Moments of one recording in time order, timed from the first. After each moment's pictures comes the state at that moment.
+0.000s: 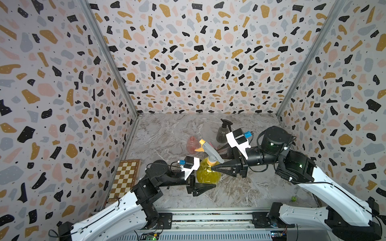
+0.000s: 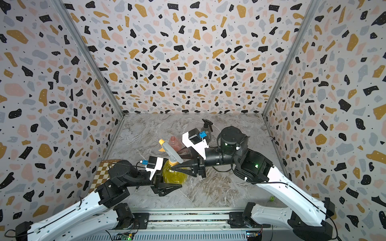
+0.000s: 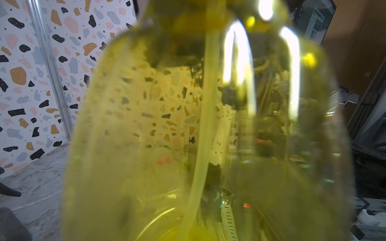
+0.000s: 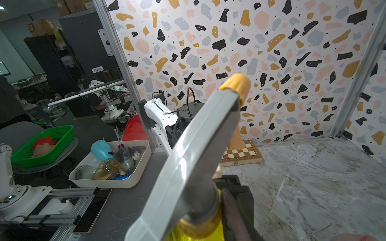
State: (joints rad) left arm -0.91 0.72 0.65 0.17 0.65 -0.14; right arm 1.00 1.08 1.42 -0.41 -0.71 0.11
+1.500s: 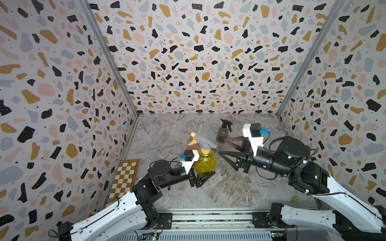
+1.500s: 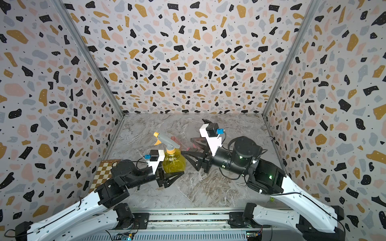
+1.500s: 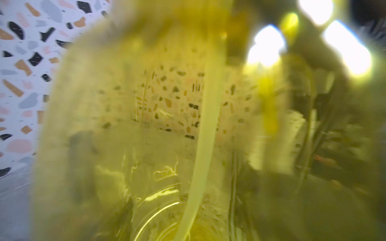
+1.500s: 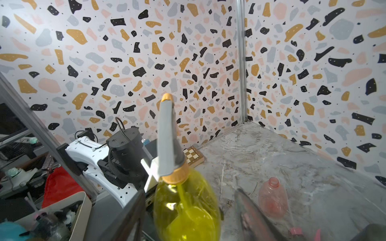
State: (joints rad) left arm -0.91 0.72 0.65 0.09 0.39 -0.14; right arm 1.01 0.96 1.34 -0.41 -0.24 0.21
